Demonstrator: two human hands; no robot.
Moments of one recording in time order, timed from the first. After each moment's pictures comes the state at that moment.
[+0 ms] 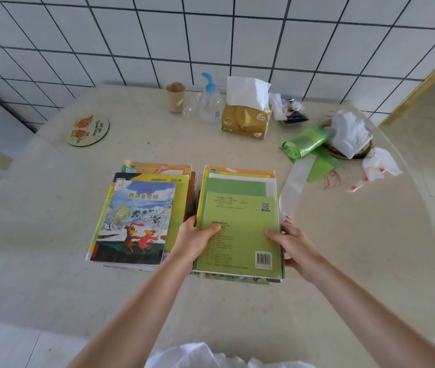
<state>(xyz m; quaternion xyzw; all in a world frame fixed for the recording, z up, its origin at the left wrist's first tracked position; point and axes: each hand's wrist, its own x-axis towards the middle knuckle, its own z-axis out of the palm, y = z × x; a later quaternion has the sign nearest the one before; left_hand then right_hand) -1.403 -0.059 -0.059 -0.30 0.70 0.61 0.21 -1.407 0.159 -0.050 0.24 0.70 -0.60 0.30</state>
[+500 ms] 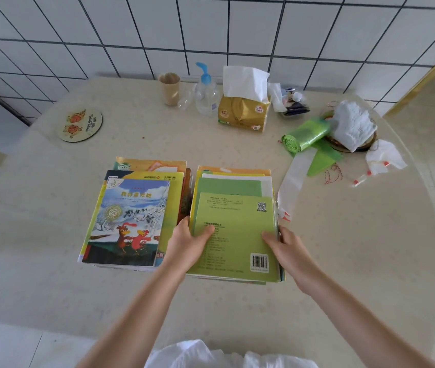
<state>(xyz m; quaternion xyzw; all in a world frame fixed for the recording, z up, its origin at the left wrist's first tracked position) -1.397 -0.056 -0.057 -0.28 0.78 0.53 0.20 -1.398 0.154 -0.057 0.21 0.77 -0.53 0.27</state>
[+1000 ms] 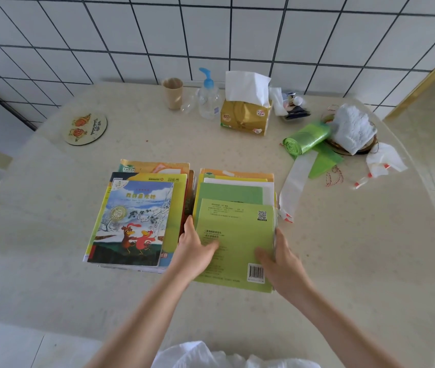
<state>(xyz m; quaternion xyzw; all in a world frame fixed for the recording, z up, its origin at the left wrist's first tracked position) -1.384 -0.050 -0.050 -0.24 0.82 0.44 0.27 -1.369 0.140 -0.055 0.13 0.87 -0.41 0.25</state>
